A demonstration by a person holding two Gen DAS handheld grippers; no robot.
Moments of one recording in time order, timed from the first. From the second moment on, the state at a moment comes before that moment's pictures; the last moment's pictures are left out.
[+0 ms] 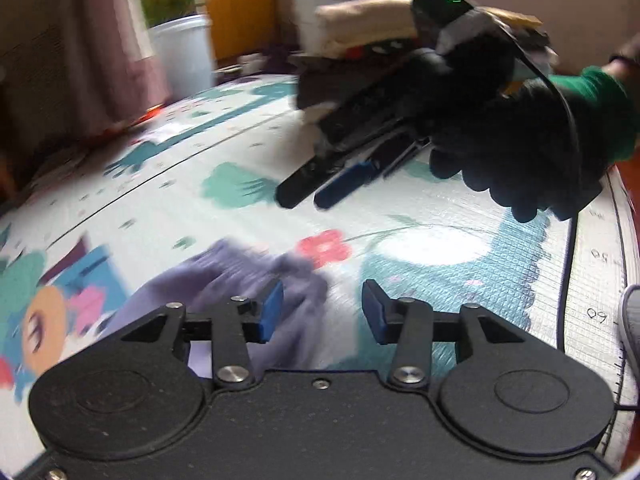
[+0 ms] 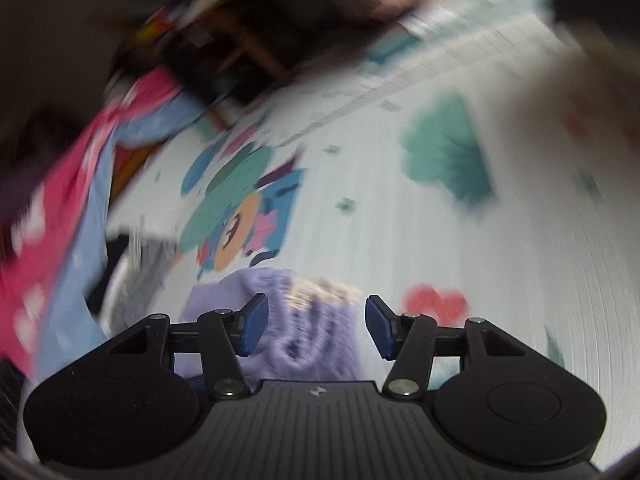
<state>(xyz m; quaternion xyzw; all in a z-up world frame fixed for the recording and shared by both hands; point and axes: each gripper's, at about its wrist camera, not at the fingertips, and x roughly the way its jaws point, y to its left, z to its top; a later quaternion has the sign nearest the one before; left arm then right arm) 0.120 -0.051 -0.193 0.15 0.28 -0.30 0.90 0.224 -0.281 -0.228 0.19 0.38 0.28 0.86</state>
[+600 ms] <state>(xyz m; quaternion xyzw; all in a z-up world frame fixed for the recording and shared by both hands) 0.142 0.088 -0.244 0.10 0.33 -0.19 0.92 0.247 -0.180 -0.250 -0.08 0.35 0.39 0.85</state>
